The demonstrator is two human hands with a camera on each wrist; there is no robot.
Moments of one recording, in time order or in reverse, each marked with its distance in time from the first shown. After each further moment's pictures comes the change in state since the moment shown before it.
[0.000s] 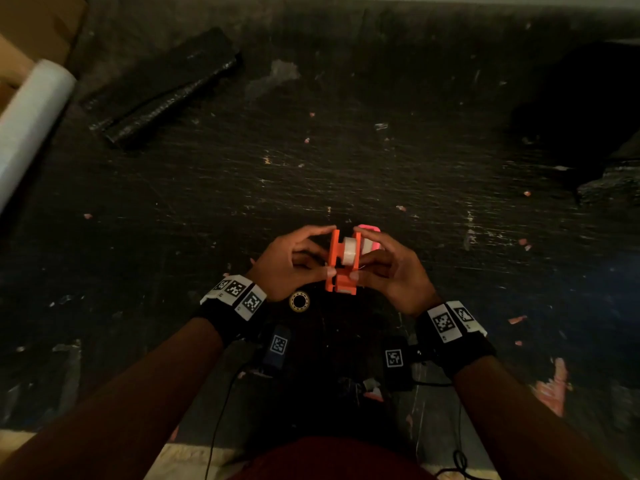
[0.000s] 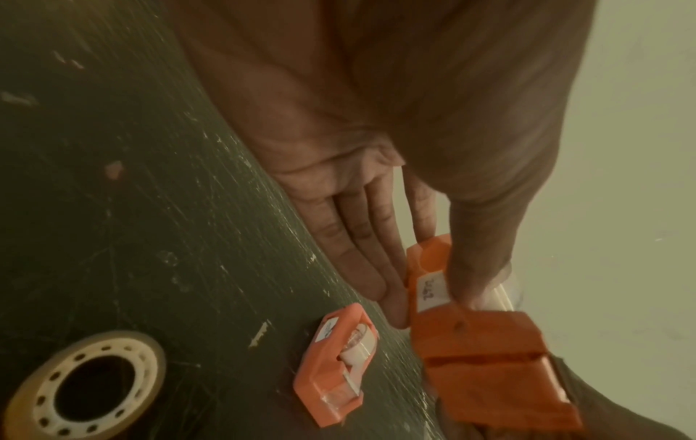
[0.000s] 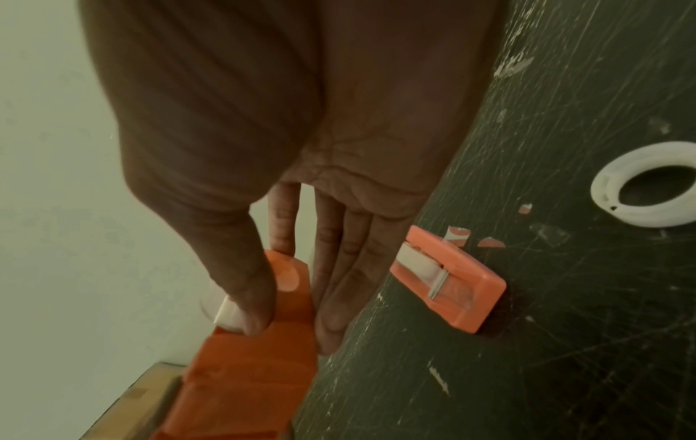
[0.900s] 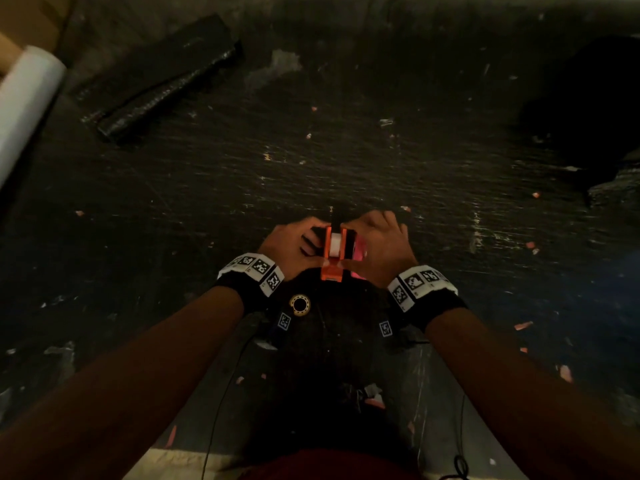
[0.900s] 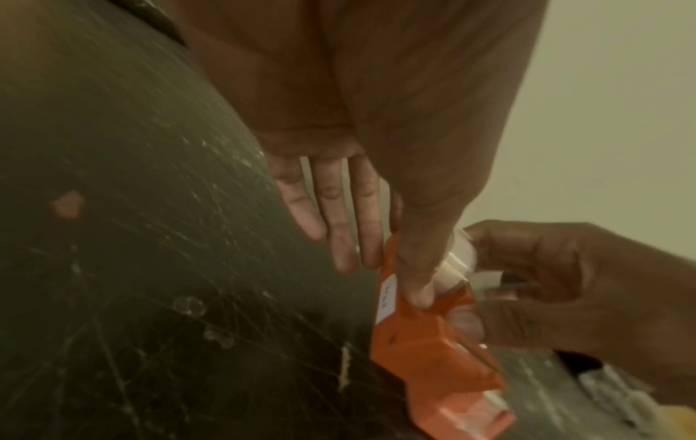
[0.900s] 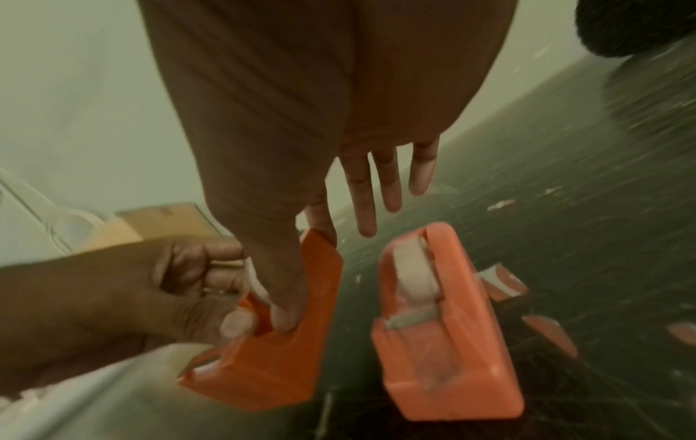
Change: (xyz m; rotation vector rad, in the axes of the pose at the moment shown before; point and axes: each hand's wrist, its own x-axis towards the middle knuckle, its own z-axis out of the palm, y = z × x) left_hand 0.055 -0.033 -0.014 0.315 0.031 -0.075; right_hand 0.067 -0.006 0.008 -1.135 -0.010 -0.028
